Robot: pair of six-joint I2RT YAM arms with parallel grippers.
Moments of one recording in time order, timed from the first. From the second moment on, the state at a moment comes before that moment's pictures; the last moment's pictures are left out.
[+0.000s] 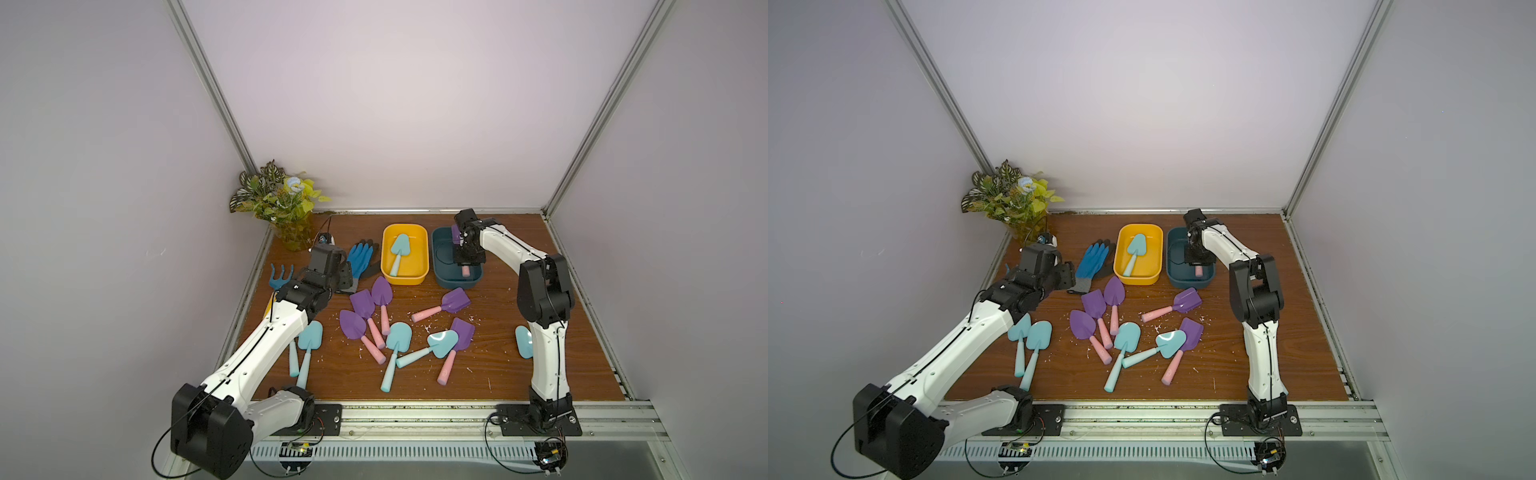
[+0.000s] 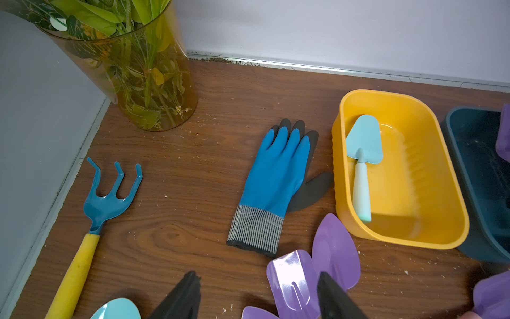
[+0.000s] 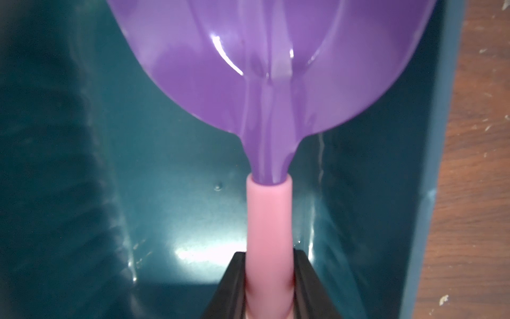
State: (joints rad) left arm -0.35 1.16 0.96 -0.51 -0.29 -0.34; right arm 0.33 2.18 1.81 -0.91 0.17 0.32
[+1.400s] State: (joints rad) left arm -0.35 1.19 1.08 -0.61 -0.29 -0.30; right arm 0.35 2.14 1.91 -0.93 0.21 0.32
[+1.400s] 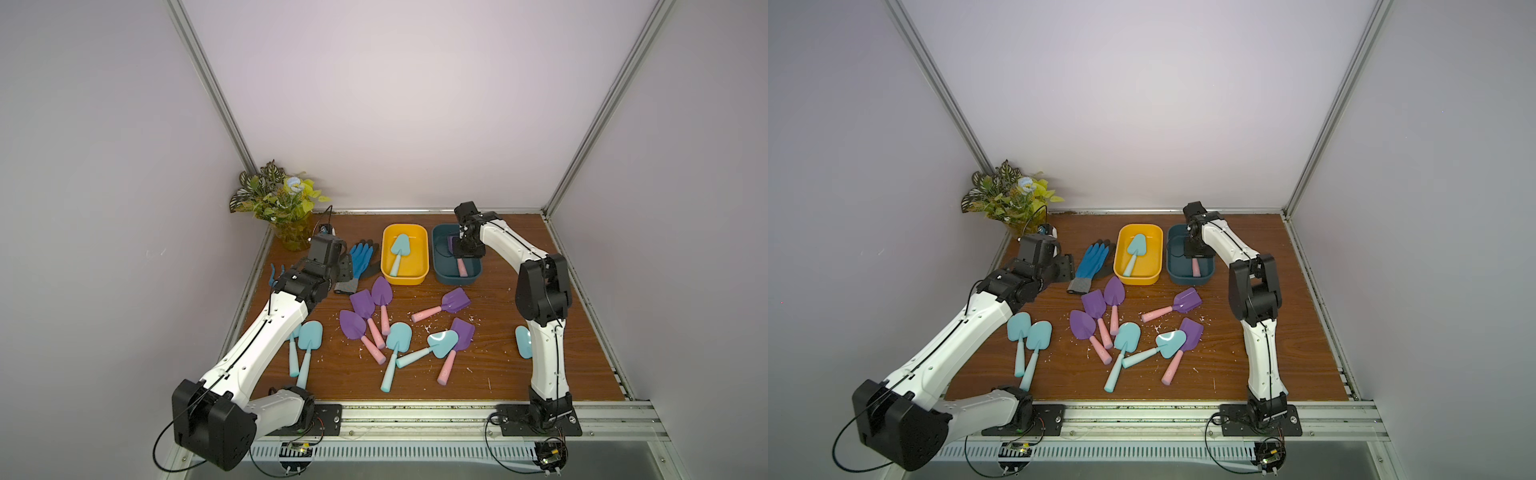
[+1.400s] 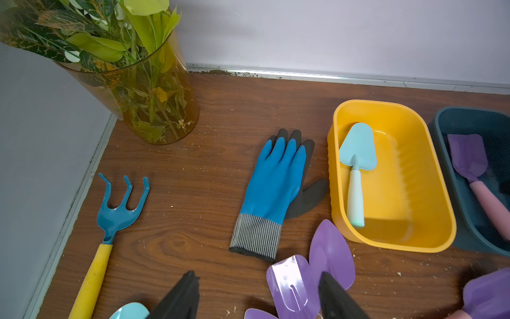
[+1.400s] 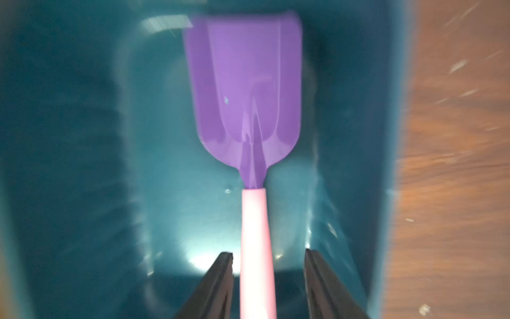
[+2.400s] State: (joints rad) left arm -0.35 1.11 0.80 -0.76 -0.37 -0.55; right arm 0.40 1.50 1.29 -0.68 0.15 0.37
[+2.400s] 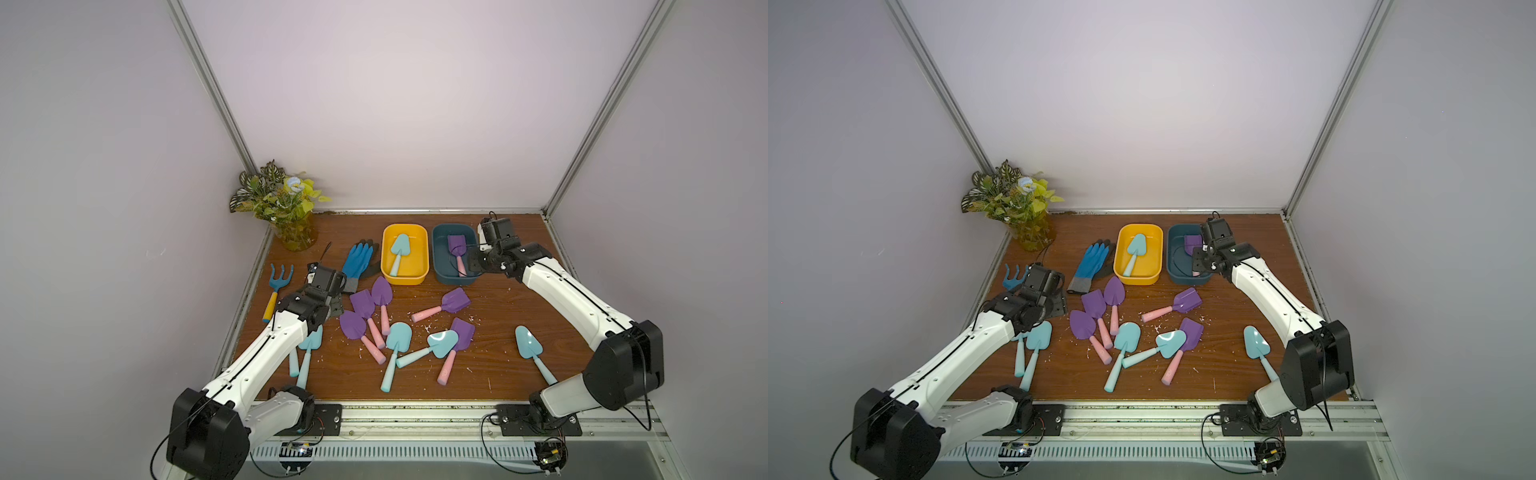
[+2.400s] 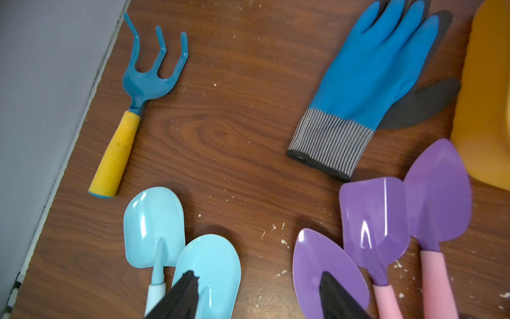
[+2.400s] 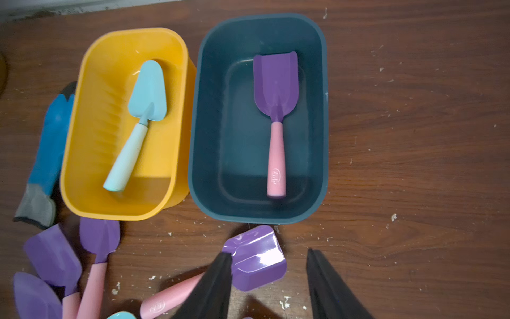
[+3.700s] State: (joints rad) left arm -0.64 1.07 0.59 -0.69 -0.13 -1.00; right arm 0.43 1.41 1.18 -0.63 0.10 0.37
